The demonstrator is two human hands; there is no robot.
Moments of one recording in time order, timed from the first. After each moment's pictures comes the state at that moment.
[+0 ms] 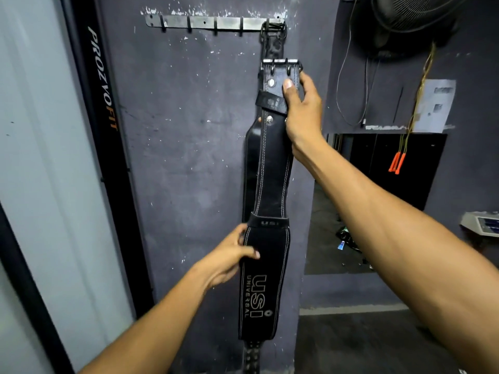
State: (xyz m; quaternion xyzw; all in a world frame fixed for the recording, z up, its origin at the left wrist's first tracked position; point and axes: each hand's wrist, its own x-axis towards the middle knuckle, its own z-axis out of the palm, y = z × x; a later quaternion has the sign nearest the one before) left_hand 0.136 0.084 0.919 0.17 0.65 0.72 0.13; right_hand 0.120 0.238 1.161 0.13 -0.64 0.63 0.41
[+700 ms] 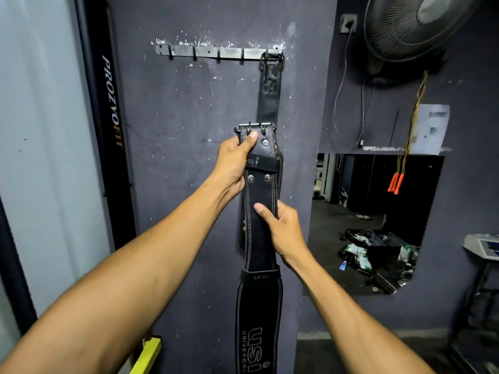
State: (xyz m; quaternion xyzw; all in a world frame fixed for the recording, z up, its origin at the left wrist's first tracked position) left_hand 0.125 0.128 1.128 0.22 0.50 0.83 -0.09; right_hand 0.151 0.240 0.998 0.17 -0.67 0.68 0.24
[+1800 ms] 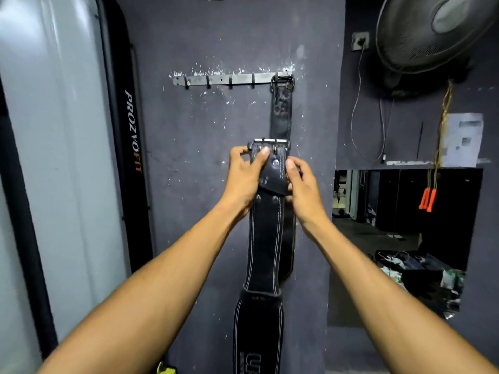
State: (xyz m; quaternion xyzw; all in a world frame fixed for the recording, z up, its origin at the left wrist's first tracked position) left_hand 0.099 0.132 1.130 0.23 0.59 0.74 -0.25; right_hand 0.101 0.261 1.093 0.20 -0.64 0.67 0.31
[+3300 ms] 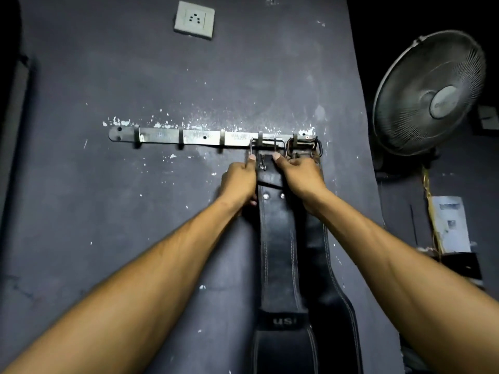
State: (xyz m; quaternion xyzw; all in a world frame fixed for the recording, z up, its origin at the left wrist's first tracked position) left_hand -0.294 0.105 1.333 0.27 0.72 0.57 -0.31; right_hand -0.255 0.239 1.331 0.06 -0.72 0.45 0.52
